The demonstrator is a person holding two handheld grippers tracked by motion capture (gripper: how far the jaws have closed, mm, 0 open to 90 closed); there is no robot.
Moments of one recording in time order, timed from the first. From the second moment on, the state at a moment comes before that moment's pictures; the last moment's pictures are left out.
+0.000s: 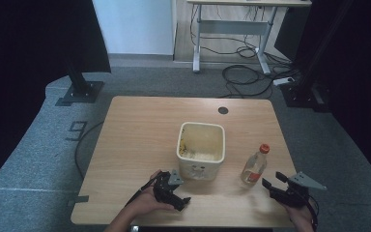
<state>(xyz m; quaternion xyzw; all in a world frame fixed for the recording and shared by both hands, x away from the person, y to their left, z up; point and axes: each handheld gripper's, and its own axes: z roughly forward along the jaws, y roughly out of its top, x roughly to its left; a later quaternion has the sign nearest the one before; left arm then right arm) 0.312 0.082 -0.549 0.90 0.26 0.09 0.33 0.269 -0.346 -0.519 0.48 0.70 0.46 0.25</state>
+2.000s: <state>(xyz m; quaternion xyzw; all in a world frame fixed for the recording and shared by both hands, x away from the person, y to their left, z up) 0.312 0.081 -0.549 0.90 0.26 0.09 0.33 0.256 -0.347 -0.471 0.45 0.67 0.52 0.29</state>
